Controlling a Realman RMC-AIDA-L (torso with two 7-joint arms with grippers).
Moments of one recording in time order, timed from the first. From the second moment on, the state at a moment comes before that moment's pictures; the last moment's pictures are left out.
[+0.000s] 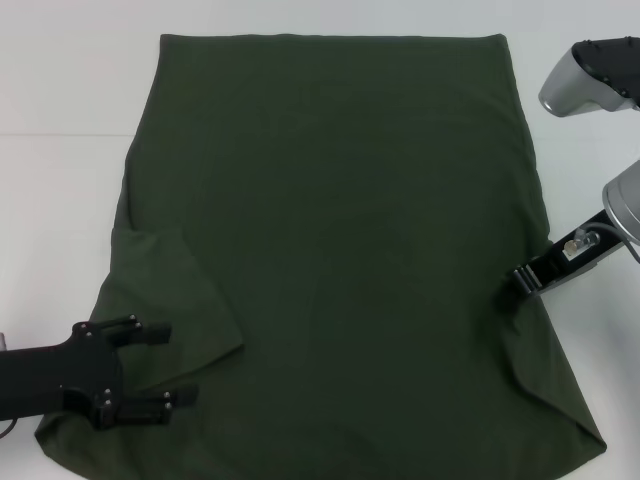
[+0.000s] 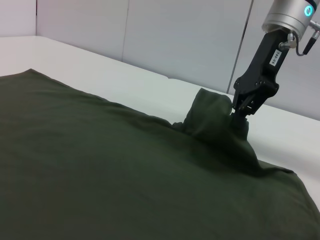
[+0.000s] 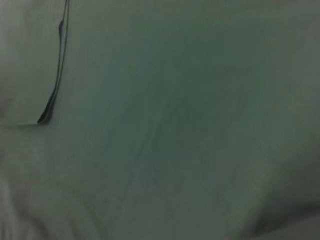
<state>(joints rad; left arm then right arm) -0.39 -2.11 0.47 0.82 2.23 1.73 -1.26 0.87 2.07 -0.96 -0.99 -2.71 -1.62 2.58</state>
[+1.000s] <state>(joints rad) -0.39 -2.11 0.47 0.82 2.23 1.72 -1.26 0.88 2.08 -0.98 -0.96 -2.64 -1.63 2.60</state>
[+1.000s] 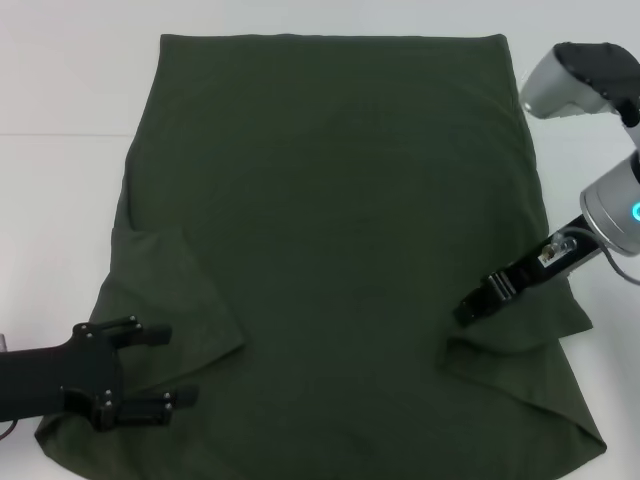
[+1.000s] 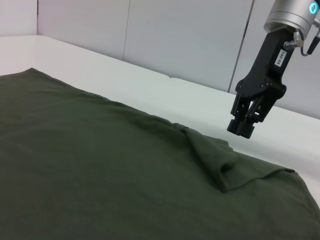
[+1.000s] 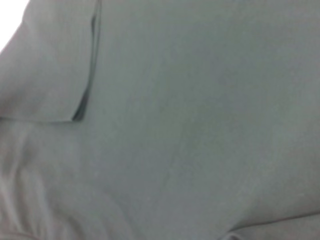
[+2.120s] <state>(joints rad) -0.40 -2.12 0.43 0.82 2.22 1.73 -1.26 0.31 1.97 -0.42 -0.40 -1.87 -1.66 2.12</state>
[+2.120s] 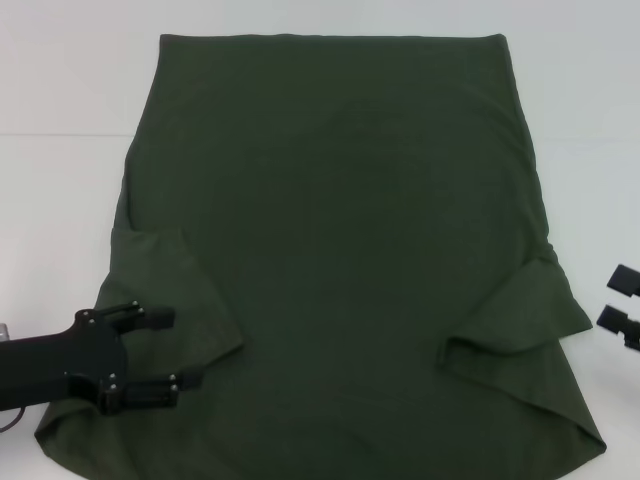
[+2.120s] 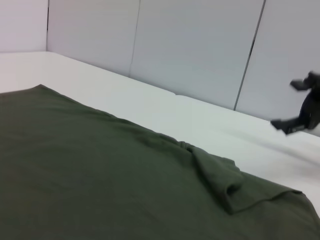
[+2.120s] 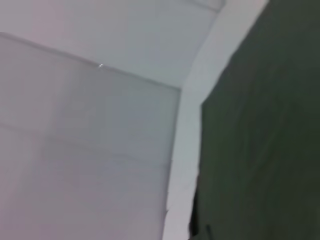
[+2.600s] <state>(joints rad) -0.39 -2.12 0.42 0.81 2.18 1.73 -1.26 0.28 1.96 -0.42 -0.36 -1.87 -1.49 2.23</state>
